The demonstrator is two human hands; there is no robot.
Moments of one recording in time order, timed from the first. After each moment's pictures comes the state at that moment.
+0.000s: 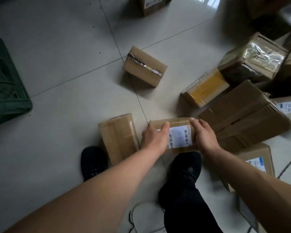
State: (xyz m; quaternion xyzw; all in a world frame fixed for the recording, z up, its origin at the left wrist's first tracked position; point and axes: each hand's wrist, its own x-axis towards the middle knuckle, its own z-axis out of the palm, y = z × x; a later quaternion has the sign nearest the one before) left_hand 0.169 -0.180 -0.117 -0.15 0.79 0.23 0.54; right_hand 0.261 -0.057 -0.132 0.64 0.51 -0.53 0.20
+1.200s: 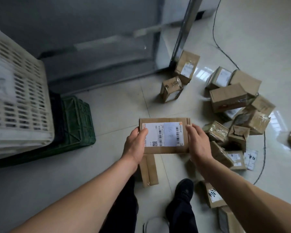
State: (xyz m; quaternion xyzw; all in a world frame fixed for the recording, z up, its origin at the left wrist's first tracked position) left_hand -0.003 -0.288 0.278 -0.16 0.73 0.53 0.40; right_hand 0.079 -0.124 0.273 0.52 0.64 -0.56 0.02
